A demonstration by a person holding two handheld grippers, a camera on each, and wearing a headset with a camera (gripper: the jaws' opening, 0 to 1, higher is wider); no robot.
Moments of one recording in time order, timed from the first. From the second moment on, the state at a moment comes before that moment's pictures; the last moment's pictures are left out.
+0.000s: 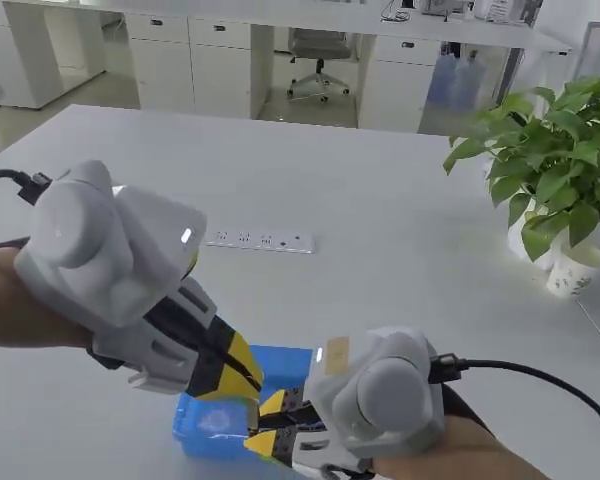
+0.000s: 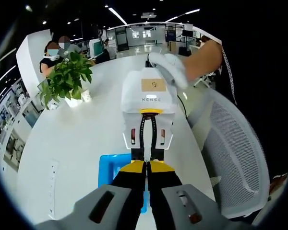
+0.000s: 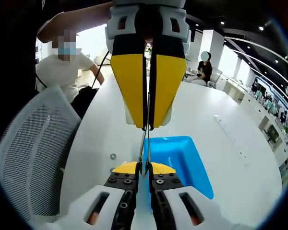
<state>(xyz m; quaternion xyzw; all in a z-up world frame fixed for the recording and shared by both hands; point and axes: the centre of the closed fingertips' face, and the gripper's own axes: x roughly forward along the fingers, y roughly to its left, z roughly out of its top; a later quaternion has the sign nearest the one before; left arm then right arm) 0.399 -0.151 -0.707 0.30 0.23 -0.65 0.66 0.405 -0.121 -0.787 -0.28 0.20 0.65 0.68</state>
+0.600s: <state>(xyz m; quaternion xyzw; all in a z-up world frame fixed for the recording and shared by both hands) 0.431 -0.155 -0.723 0.30 0.23 -0.65 0.66 0.436 -0.128 -0.803 -0.27 0.21 0.64 0.69</state>
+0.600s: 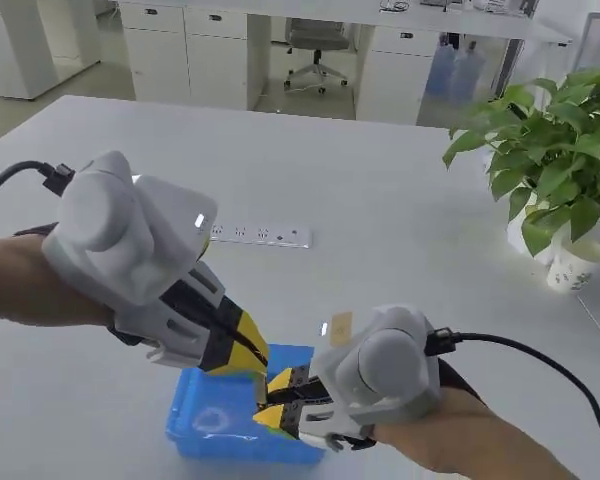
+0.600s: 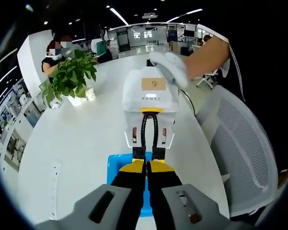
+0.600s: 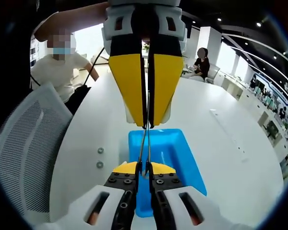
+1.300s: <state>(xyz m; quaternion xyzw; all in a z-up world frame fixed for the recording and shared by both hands) 0.452 -0.157 -0.758 0.30 0.25 -0.66 0.64 0.452 -0.132 -0.838 -0.26 0.25 0.64 0.68</state>
